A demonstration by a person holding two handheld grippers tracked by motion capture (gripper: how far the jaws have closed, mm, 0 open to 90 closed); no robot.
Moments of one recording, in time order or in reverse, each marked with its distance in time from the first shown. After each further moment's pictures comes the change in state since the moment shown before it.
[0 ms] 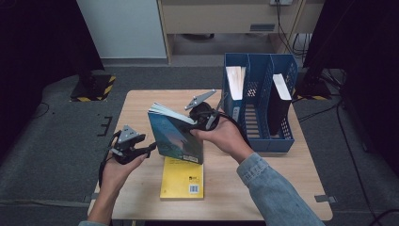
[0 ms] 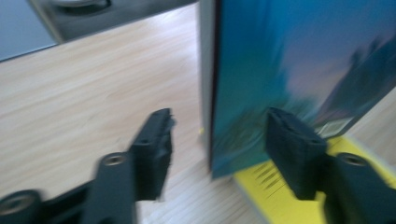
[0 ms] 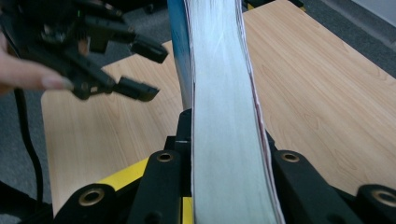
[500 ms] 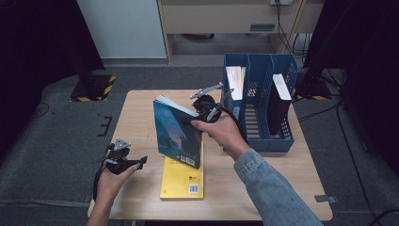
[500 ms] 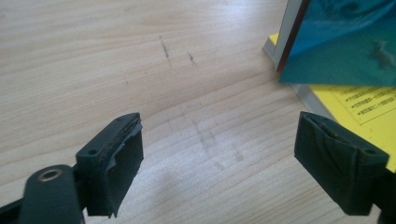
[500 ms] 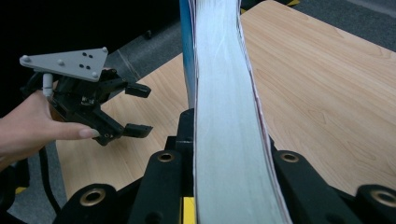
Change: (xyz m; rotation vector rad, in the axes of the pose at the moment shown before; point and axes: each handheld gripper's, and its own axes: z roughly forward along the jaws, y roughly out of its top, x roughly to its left) left arm 0.030 -0.055 0.019 0.178 0.078 -0.142; right arm -0.021 0.004 0.003 -0.053 0.021 0.204
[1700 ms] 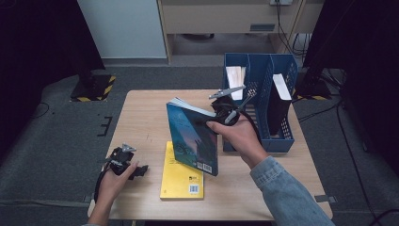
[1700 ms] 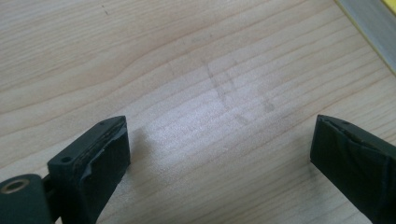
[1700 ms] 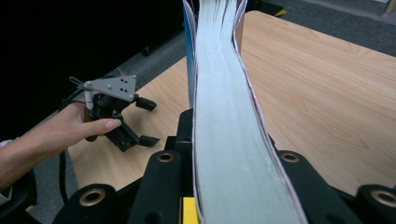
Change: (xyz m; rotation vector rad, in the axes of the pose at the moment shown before) left arm 0.005 -0.017 0.029 0.201 0.007 0.058; right arm -0.004 -0.020 -0.048 -0.068 -0.014 0.064
